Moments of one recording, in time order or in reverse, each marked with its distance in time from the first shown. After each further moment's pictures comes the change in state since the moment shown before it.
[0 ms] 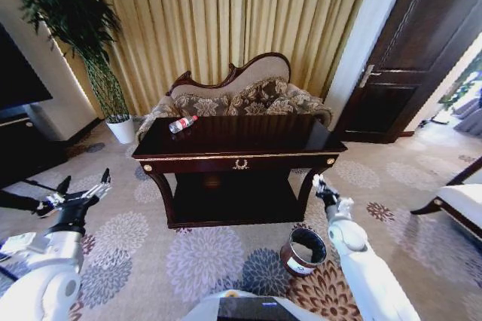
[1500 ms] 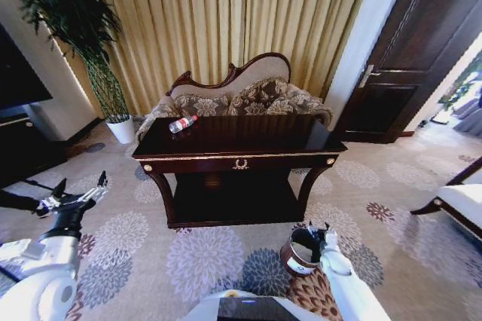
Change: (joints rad) left arm 0.032 -0.005 -0.009 -0.009 0.000 -0.041 0.014; right arm 0.003 0.068 0.020 -0.137 -0.067 0.118 0.000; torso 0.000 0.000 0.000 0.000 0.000
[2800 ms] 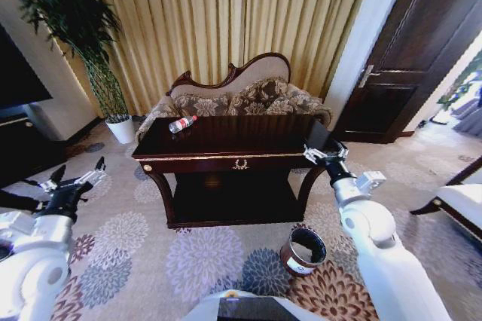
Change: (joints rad) left arm -0.111 0.140 -0.038 -0.046 -0.160 0.253 -0.147; right arm 0.006 -0.161 0.025 0.807 0.320 -0.257 0.000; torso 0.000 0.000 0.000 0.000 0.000
